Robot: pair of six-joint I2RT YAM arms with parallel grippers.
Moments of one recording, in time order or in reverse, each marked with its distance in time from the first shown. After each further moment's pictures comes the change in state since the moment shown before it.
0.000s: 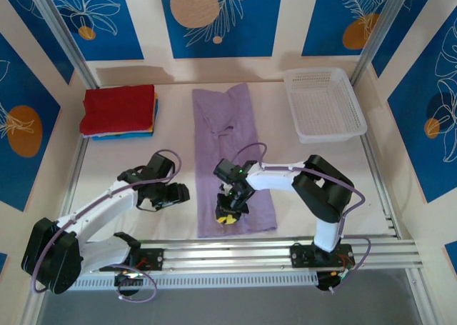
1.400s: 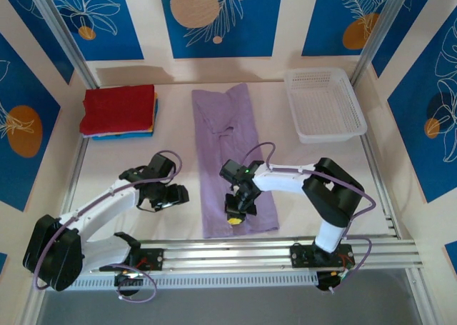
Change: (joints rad) left arm 0.000 0.023 0.003 -0.023 -0.008 0.000; right arm -0.019 -0.075 -0.050 -0.087 0.079 0.079
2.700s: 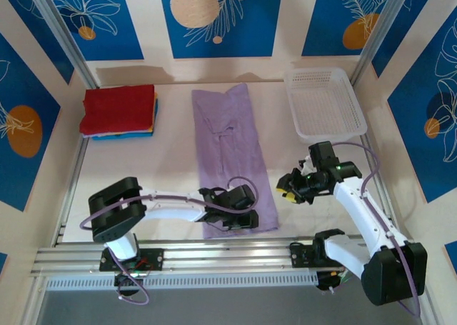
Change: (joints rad) left arm -0.720 0.546 0.274 0.534 -0.023 -0.471; right arm -0.739 -0.744 -0.240 -0.267 -0.094 -0.257
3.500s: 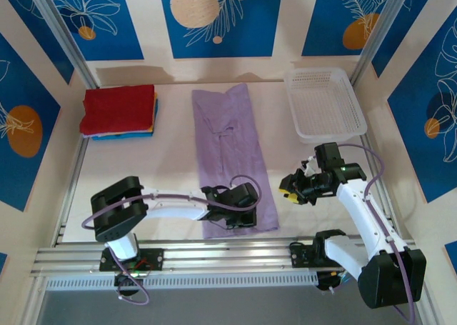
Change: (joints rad) left arm 0.000 0.009 0.055 -0.034 0.000 -0.011; right arm -0.064 -0.023 -0.001 -0.040 -0.060 -0.061
